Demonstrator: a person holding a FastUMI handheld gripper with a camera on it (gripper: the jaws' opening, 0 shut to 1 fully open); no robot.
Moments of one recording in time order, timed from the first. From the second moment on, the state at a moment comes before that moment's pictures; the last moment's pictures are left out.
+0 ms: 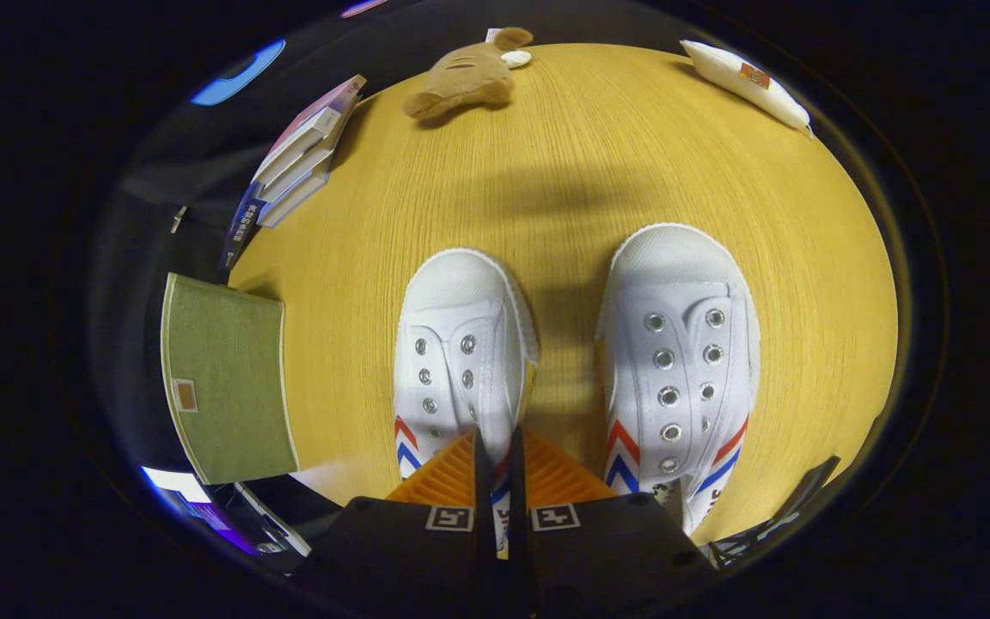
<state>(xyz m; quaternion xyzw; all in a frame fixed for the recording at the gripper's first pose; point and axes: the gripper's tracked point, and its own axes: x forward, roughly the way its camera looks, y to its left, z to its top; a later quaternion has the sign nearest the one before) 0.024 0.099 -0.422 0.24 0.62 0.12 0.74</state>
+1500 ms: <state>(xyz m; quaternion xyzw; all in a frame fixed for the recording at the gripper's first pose) 0.050 0.346 -0.119 0.38 0.52 0.26 0.72</state>
